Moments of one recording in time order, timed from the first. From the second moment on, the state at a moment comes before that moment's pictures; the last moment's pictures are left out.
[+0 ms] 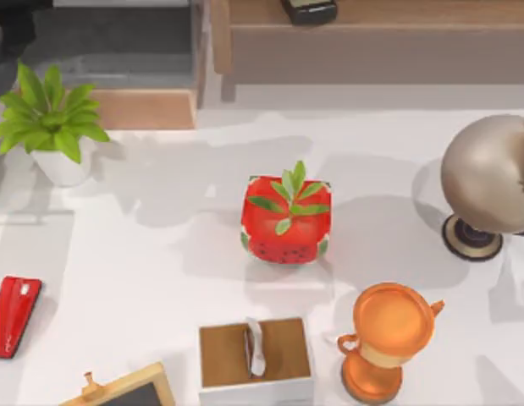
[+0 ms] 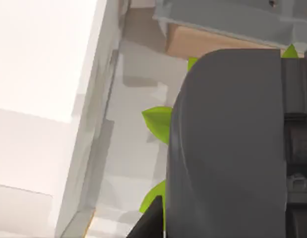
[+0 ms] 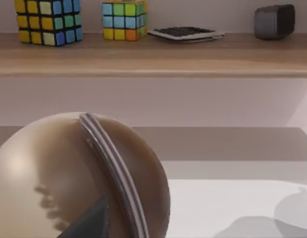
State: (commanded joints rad) left arm -0.02 1.89 1.78 -1.02 -0.02 -0.21; right arm 0.00 0.00 0.00 0.00 0.00 0.00
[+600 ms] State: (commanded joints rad) left arm -0.34 1.62 1.11 -0.82 -0.04 -0.35; right arm 0.00 0.00 0.00 0.00 0.00 0.00
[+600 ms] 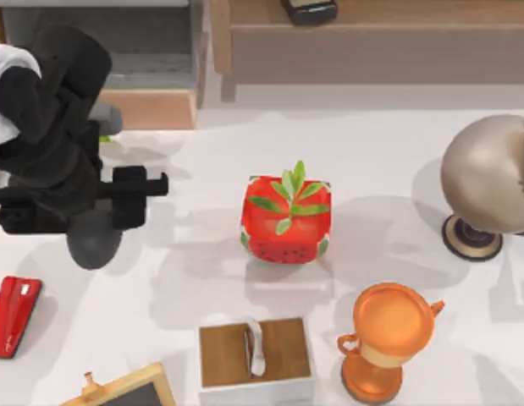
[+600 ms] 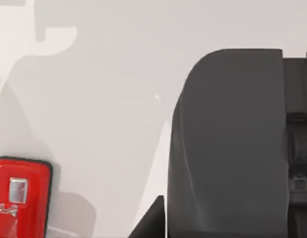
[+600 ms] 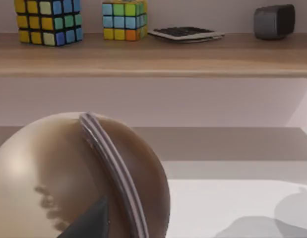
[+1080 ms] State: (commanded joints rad) left arm -0.40 1.61 0.90 -0.77 -0.04 -0.39; right arm 0.00 0.00 0.00 0.00 0.00 0.00
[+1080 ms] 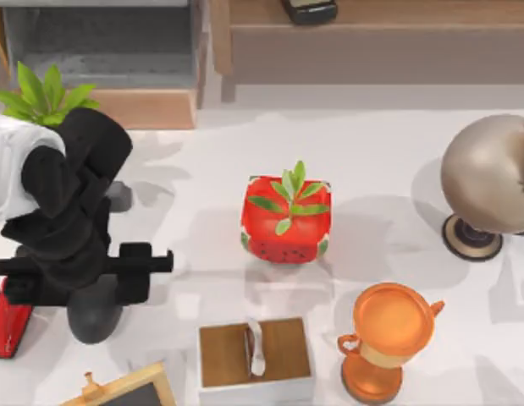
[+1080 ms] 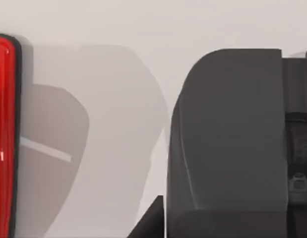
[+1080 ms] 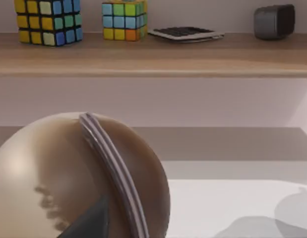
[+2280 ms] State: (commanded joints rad) left arm -0.40 1.61 0.92 -0.66 -0.07 -0.39; right arm 0.00 0.00 0.00 0.00 0.00 0.00
